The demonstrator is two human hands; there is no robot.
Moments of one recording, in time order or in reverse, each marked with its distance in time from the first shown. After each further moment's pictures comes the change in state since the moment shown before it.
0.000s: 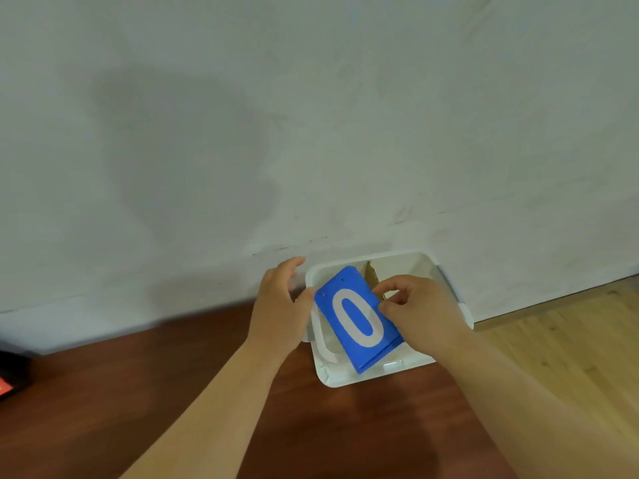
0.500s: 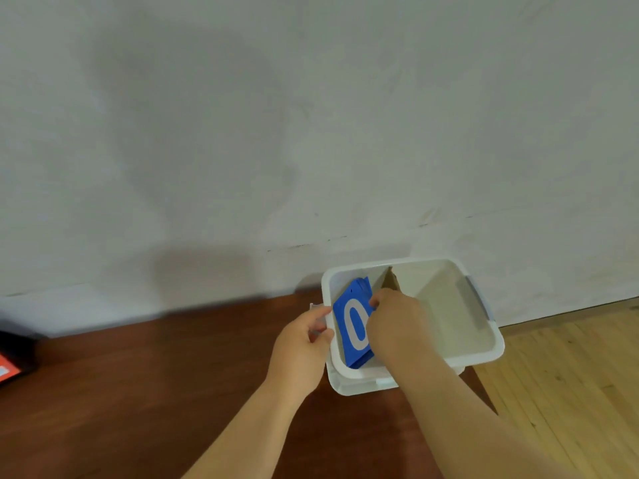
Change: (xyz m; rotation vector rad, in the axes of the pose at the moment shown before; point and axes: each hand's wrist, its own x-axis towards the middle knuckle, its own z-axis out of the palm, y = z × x) left_hand -0.026 -0.045 0.023 -0.100 -0.148 -0.273; right_hand 0.032 -0.023 0.069 -0.343 -0.003 0.126
